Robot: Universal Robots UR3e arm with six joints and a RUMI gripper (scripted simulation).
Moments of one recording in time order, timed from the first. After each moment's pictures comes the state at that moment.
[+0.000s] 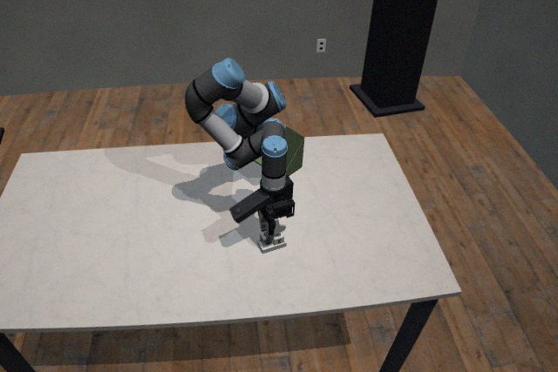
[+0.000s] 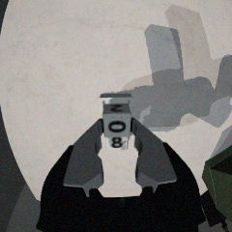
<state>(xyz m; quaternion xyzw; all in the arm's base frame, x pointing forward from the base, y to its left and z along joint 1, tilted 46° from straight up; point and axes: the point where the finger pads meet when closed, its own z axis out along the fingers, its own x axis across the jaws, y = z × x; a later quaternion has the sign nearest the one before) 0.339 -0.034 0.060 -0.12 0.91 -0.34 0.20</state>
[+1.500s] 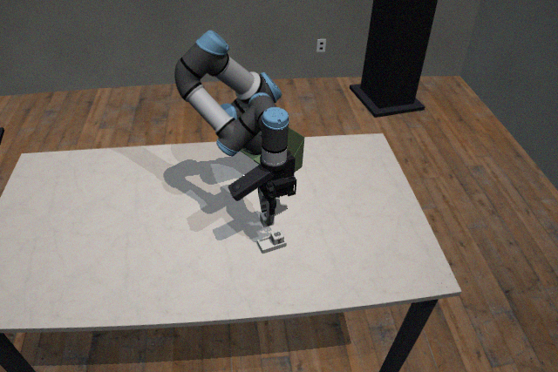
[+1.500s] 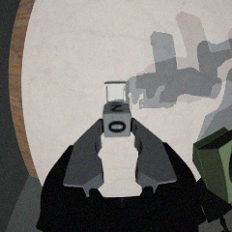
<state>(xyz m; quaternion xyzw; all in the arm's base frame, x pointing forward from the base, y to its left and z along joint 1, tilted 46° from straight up) 0.302 0.013 0.117 -0.12 0.91 -0.34 0.20</state>
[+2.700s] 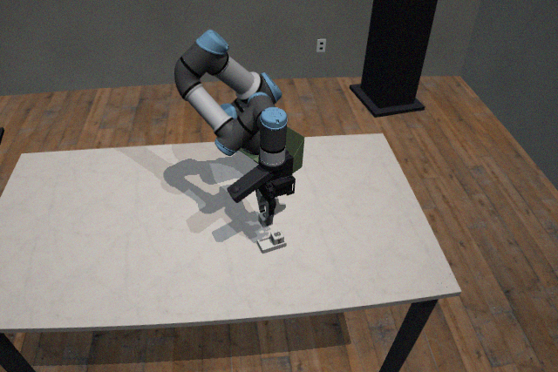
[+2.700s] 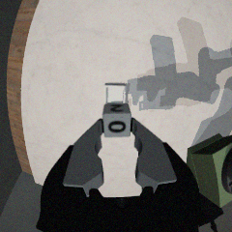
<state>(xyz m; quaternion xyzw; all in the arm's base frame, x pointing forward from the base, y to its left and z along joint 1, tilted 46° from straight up) 0.302 0.012 0.122 -0.15 0.91 -0.34 0.18</state>
